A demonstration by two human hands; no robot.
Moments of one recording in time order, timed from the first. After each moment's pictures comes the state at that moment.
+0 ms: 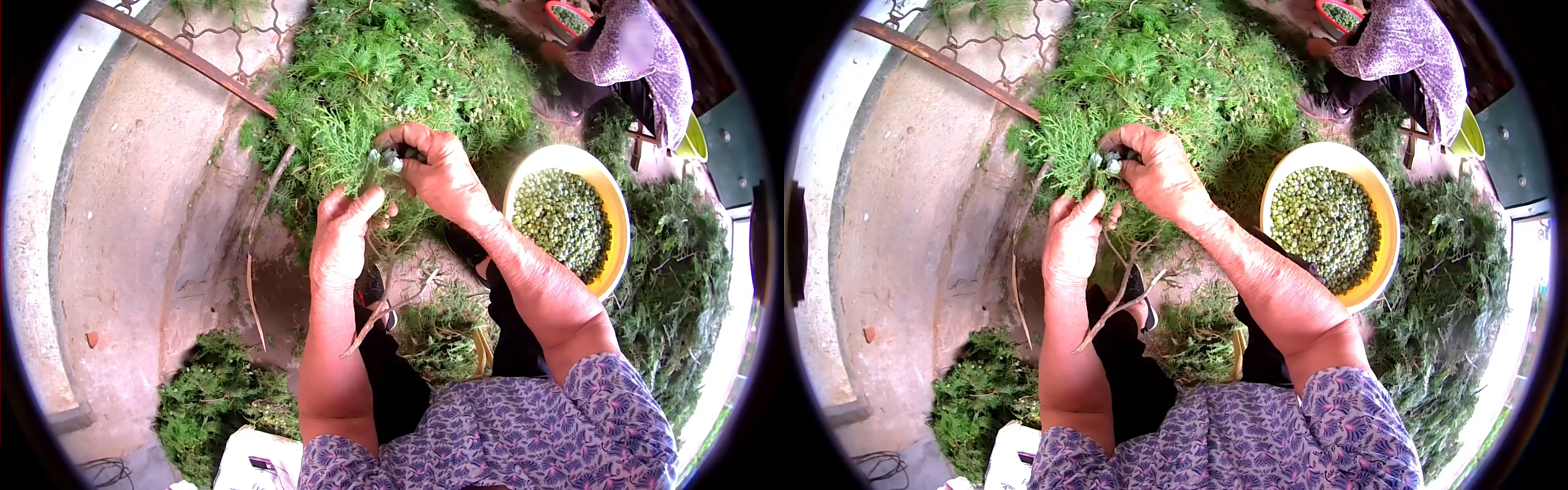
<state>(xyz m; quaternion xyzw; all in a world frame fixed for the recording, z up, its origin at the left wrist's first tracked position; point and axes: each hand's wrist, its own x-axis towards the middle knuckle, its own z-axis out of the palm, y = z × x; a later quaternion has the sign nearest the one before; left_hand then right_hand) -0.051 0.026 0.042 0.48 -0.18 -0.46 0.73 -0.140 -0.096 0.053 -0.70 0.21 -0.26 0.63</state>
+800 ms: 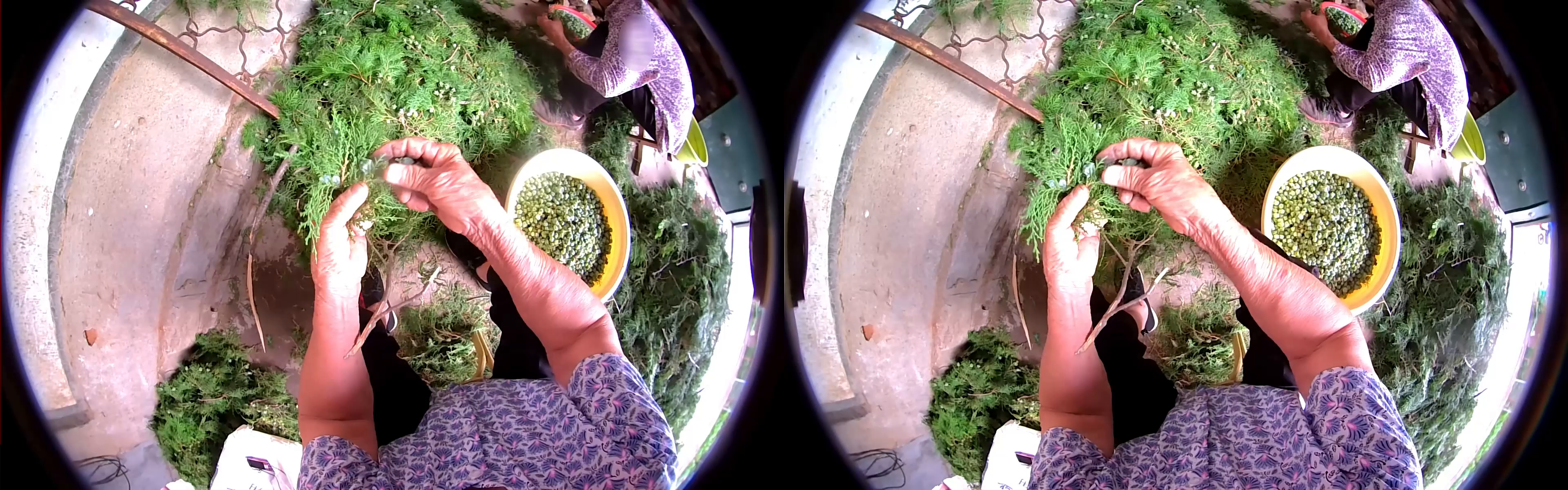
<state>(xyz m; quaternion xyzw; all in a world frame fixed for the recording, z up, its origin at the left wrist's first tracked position) -0.042 0.031 0.021 0.44 0.00 -0.41 0.79 -0.142 -0.092 0.048 -0.46 0.19 -0.18 0.85</state>
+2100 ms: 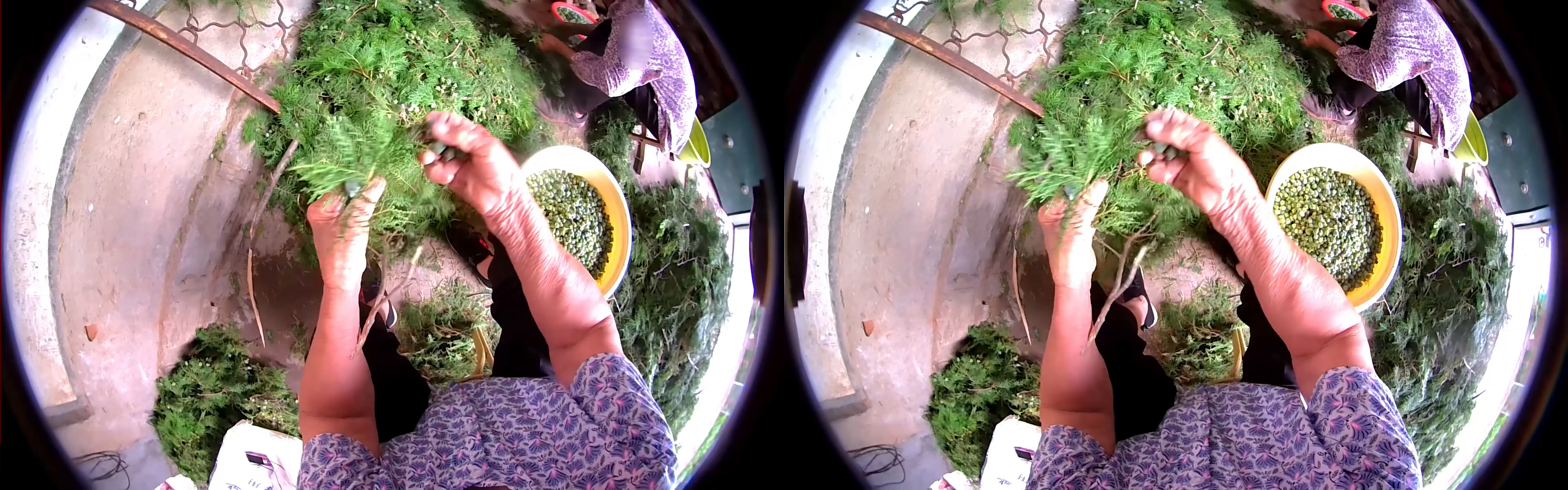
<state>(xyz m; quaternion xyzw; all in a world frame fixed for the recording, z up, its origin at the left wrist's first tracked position) -0.046 0.031 -0.010 0.50 -0.23 -0.24 0.80 -0.159 -0.121 0.053 -0.29 0.20 -0.23 0.91</state>
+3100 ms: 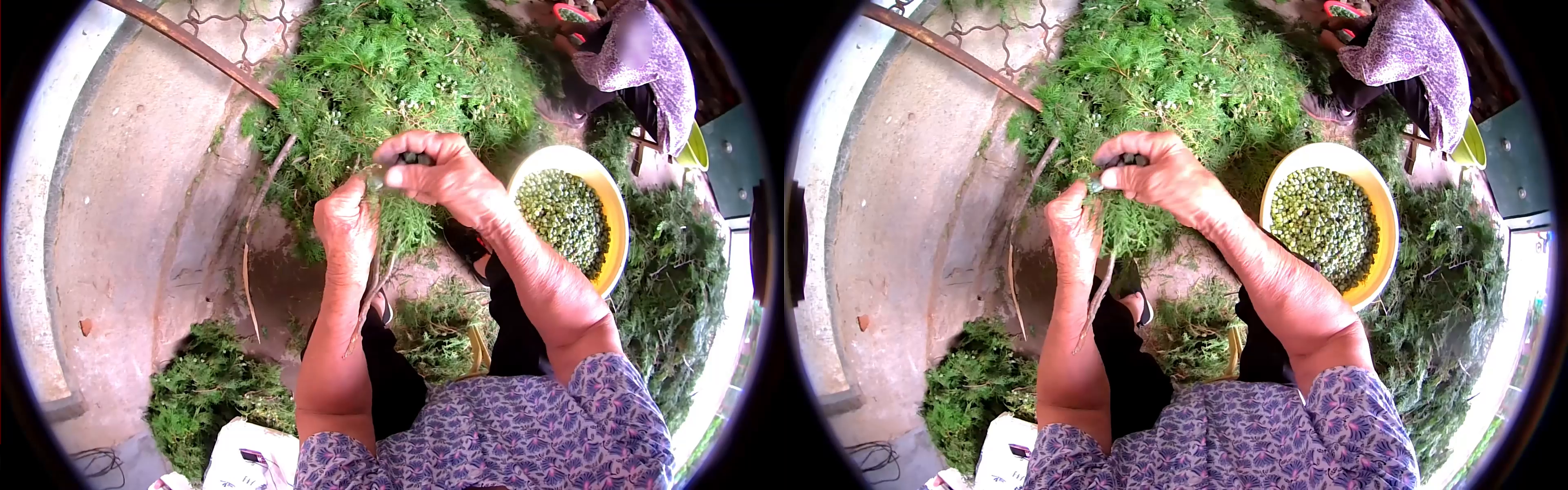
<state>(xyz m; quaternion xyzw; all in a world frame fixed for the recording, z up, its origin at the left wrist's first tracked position) -0.052 0.029 0.016 0.76 -0.39 -0.06 0.52 -0.153 -0.094 0.065 -0.60 0.18 -0.14 0.76</state>
